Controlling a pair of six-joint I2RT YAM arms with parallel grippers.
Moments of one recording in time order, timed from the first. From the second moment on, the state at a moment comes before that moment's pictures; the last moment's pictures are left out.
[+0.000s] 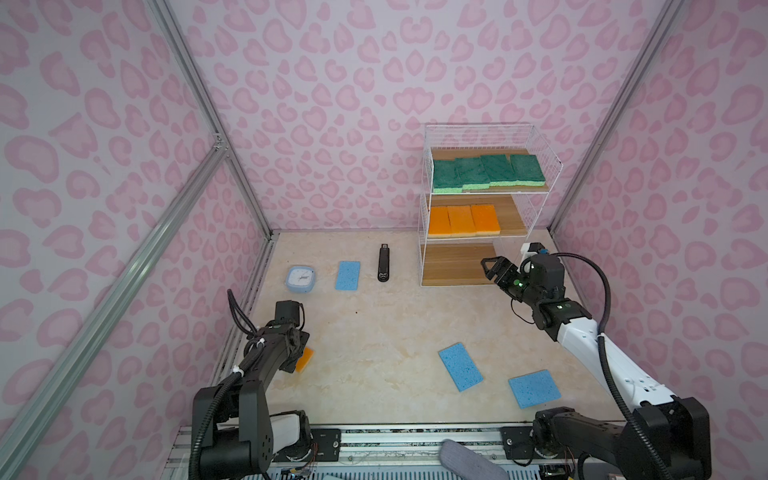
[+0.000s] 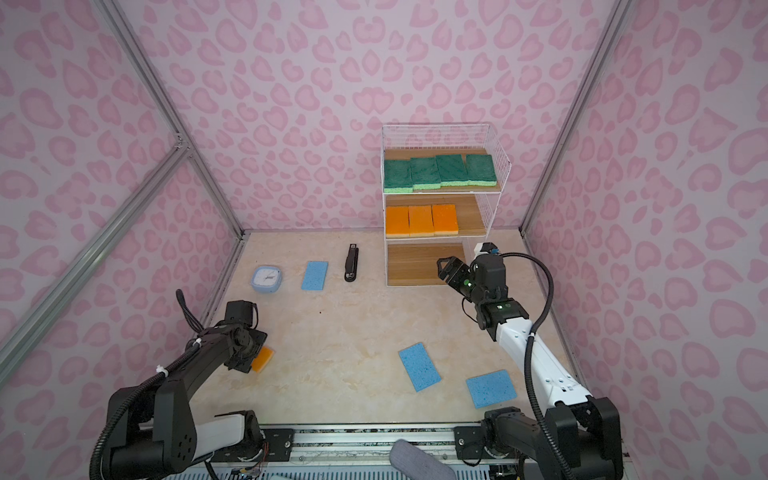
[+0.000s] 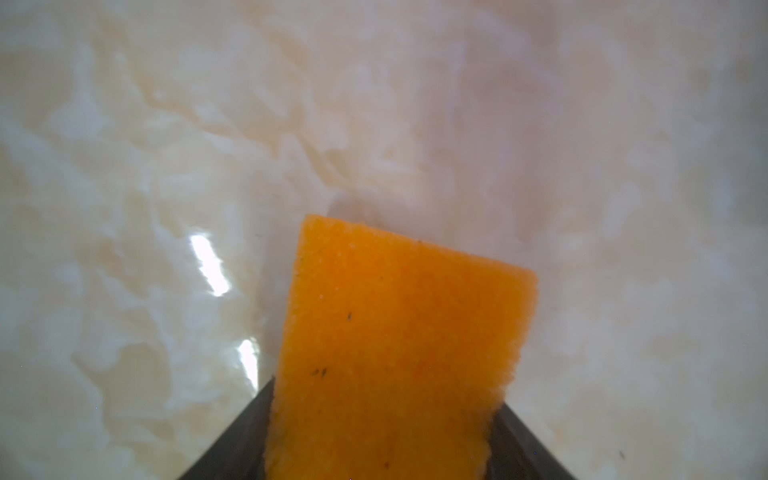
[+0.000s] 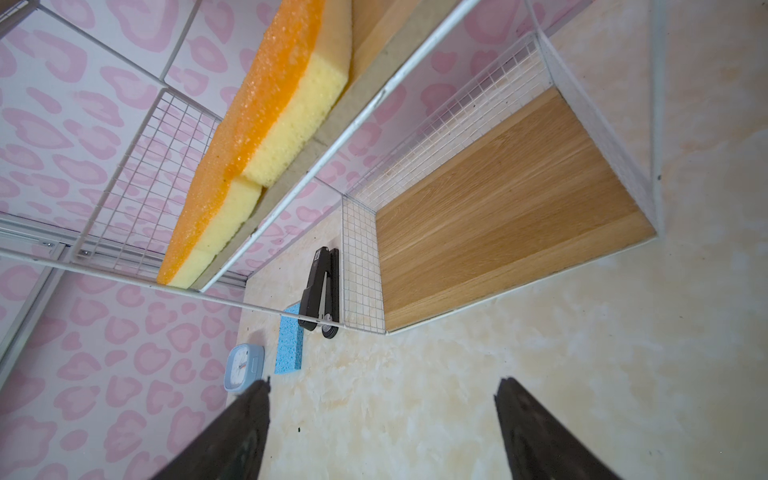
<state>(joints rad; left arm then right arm) 0.05 1.27 0.61 -0.59 -0.23 -1.15 0.16 1.20 0.85 -0.11 -0.19 0.79</state>
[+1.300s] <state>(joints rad) -0.66 1.74 1.26 -0.56 -0.07 -1.00 0.61 1.41 0.50 0.57 -0.45 0.85</state>
